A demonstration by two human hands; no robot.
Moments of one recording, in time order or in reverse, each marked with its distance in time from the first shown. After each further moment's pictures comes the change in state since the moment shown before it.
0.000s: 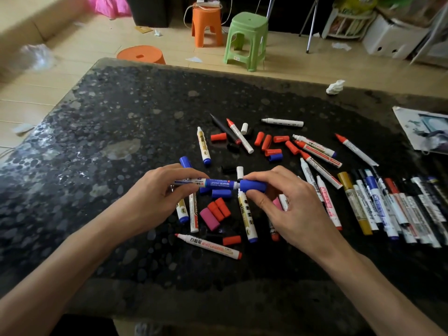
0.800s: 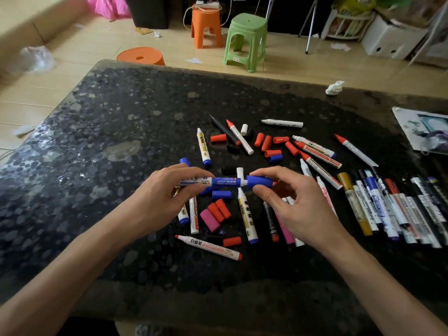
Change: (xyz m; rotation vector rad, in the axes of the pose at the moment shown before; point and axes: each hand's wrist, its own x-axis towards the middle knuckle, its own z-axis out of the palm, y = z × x) left_hand 0.003 0.012 0.004 0.015 0.040 0.025; right_hand 0.007 0.007 -0.008 0.153 -0.040 0.114
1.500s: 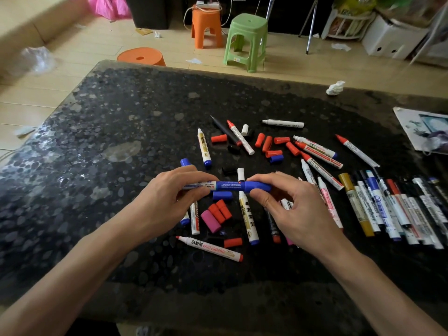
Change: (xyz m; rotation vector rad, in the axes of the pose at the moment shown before) left_hand -0.001 0.002 0.002 -0.002 -0.023 0.067; right_hand -0.005 -0.003 0.007 -0.055 0.038 -0.034
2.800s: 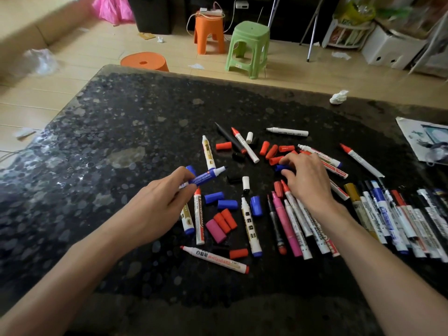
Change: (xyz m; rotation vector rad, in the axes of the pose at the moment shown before) left_hand -0.002 -0.014 -0.012 -0.005 -0.024 -0.238; right_hand 0.094 0.081 -0.001 -0.688 0.117 0.272
